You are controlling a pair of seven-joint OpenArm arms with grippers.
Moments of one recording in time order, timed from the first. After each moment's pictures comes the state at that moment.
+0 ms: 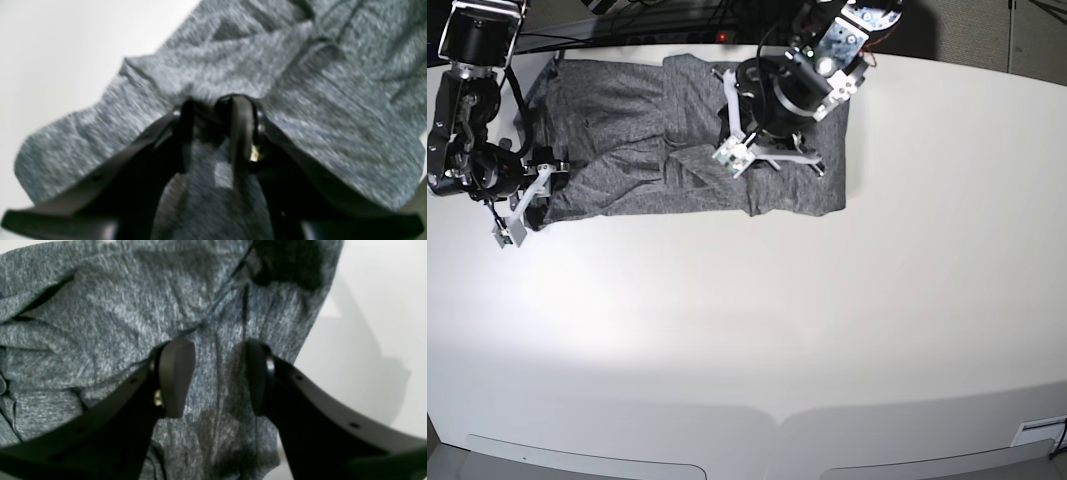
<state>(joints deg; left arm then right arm) 13.0 -1.6 32.6 95.7 10.1 -12.1 32.0 -0.5 24.3 20.4 80.3 28.4 33.3 -68.3</state>
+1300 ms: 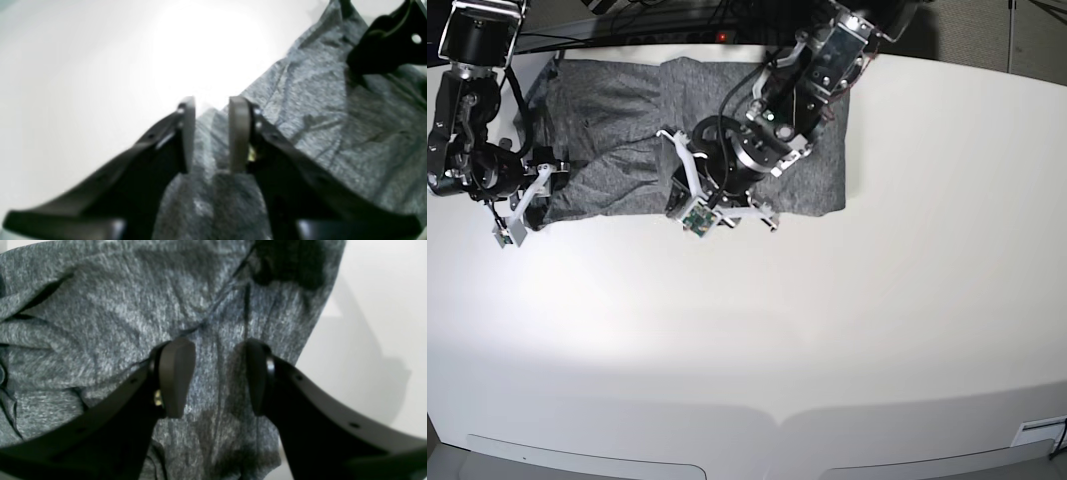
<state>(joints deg) 1.1 6.1 32.6 79.0 2.7 -11.8 16.6 -0.5 24.3 20.4 80.3 28.4 33.3 -68.5</state>
